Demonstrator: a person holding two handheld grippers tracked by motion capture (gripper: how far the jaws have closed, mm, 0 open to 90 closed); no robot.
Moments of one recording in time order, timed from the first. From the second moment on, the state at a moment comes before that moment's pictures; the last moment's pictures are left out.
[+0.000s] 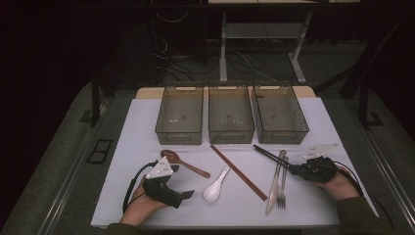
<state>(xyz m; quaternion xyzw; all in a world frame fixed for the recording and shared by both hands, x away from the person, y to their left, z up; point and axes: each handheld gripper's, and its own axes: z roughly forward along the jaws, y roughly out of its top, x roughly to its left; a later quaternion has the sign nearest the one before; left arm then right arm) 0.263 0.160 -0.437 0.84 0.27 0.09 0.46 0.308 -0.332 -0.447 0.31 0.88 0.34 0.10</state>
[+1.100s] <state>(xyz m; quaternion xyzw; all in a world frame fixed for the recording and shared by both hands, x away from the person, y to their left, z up) 0.265 0.163 -0.441 0.83 0.29 0.08 0.47 0.310 -0.327 -0.413 0.32 0.85 0.42 0.08</state>
